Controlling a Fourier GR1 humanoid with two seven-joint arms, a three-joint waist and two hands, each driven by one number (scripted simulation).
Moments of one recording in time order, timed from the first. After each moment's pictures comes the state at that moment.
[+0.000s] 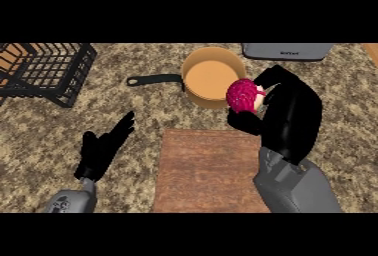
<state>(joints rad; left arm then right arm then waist) -0.10 0.12 -0.08 -1.39 -0.01 -0.17 0.17 -0.51 0.00 0.30 -1.78 1.27 -0.14 1.09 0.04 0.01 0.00</state>
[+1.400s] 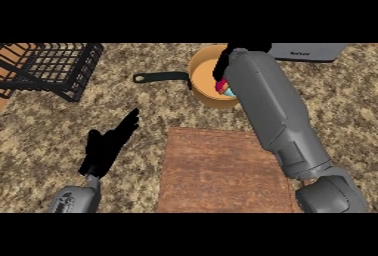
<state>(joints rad) -0.13 0.11 -0.09 -1.37 -0.02 -0.18 0.15 -1.23 -0.01 -0.18 -0.57 1.02 0.07 1.07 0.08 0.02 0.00</state>
